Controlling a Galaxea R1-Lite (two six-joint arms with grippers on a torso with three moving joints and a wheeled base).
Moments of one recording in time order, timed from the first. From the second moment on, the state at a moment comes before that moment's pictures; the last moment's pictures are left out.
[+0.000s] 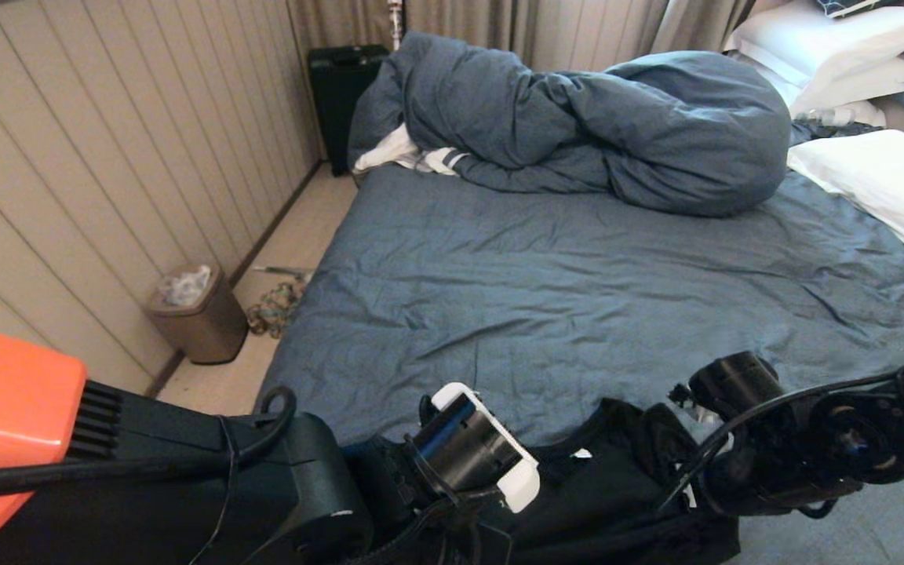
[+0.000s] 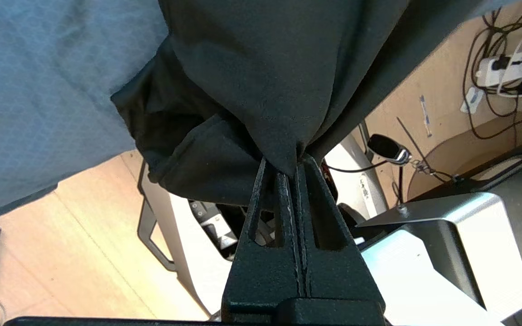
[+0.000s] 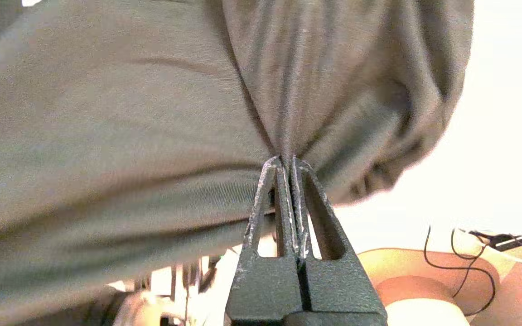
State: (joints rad) left arm -1.08 1.90 -1.06 0.15 0.10 -0.53; right arm 0.26 1.79 -0.68 0.05 -0.07 0.27
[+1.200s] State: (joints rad) left arm -1.10 1.95 -1.01 0.09 0.10 -0.53; right arm 0.31 1.56 -0.51 0.05 -0.07 0.27
